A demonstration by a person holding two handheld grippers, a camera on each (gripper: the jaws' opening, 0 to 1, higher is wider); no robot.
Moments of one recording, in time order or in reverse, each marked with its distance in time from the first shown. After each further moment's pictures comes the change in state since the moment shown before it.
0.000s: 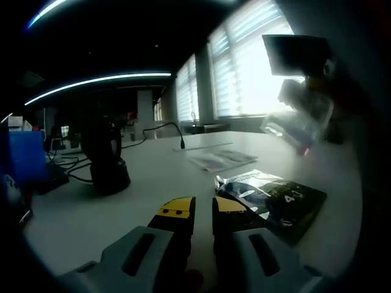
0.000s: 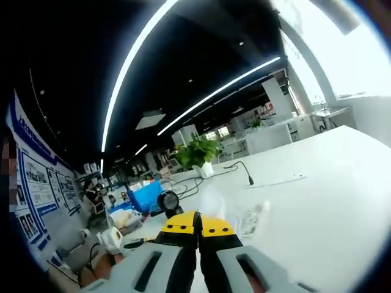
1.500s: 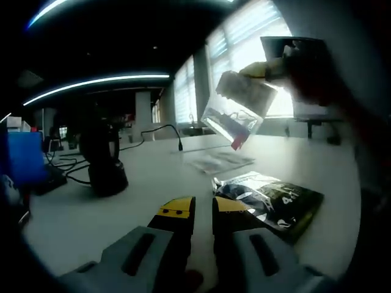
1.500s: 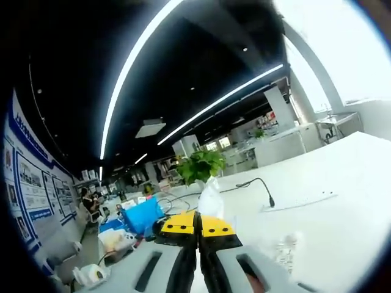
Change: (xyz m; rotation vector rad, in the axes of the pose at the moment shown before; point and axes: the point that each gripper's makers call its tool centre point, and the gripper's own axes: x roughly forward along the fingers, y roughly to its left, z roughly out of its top) left arm 0.004 0.011 0.000 -0.001 -0.014 -0.015; right arm 0.146 0.028 0.031 -0.001 -0.088 0.001
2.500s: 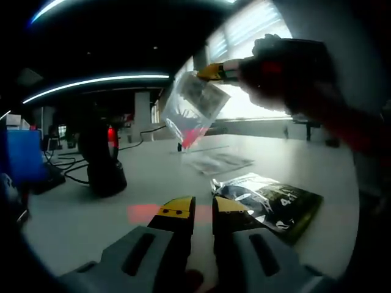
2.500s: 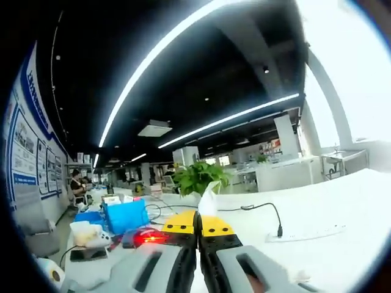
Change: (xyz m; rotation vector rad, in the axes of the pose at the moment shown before) left arm 0.005 0.001 0.002 -0.012 -0.007 -0.013; right arm 0.088 0.023 -0.011 -0.210 -0.102 -0.014
